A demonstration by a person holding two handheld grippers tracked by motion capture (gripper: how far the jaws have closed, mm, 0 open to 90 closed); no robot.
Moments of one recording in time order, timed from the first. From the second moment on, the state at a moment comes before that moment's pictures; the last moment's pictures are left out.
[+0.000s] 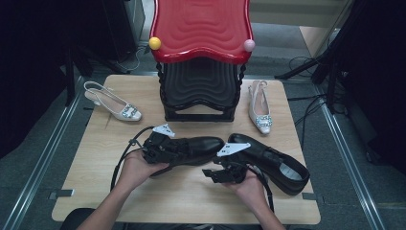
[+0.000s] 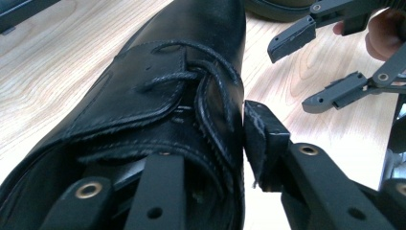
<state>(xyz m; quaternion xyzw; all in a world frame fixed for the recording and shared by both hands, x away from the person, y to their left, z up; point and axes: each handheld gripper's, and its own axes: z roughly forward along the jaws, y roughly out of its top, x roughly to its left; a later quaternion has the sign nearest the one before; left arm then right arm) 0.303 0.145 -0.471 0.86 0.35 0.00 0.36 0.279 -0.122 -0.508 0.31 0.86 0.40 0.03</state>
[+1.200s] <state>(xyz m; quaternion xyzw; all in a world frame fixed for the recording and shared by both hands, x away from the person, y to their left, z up) 0.313 0.258 -0.473 0.83 0.43 0.04 0.36 0.294 -0.100 -0.507 0.29 0.86 0.41 0.03</state>
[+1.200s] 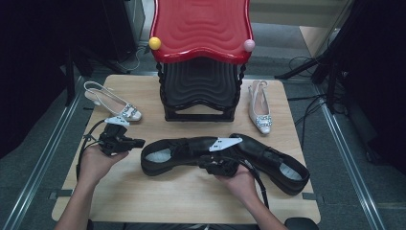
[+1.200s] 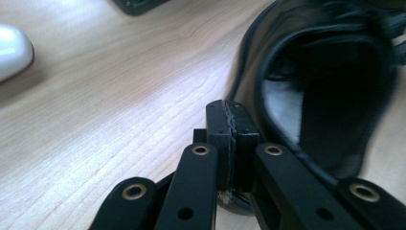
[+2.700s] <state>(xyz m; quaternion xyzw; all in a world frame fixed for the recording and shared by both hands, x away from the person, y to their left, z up) 0.261 0.225 -0.489 0.84 0.40 -0.01 0.36 0.331 -0.088 -0.504 0.32 0.86 0.39 0.00</state>
